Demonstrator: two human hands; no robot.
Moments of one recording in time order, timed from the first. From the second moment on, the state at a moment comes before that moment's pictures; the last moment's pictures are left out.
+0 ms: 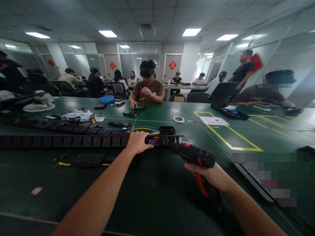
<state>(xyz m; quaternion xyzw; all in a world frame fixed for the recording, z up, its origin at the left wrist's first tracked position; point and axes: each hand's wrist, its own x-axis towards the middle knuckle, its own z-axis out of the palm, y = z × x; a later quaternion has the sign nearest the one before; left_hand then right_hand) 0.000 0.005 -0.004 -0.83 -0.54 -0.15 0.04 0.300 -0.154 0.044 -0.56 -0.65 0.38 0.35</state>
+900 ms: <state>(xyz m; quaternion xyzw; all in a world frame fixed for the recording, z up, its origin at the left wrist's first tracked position) 0.000 0.006 -0.005 -0.83 -0.54 -0.15 0.04 0.300 -0.154 0.045 -0.56 -0.68 0.36 0.32</state>
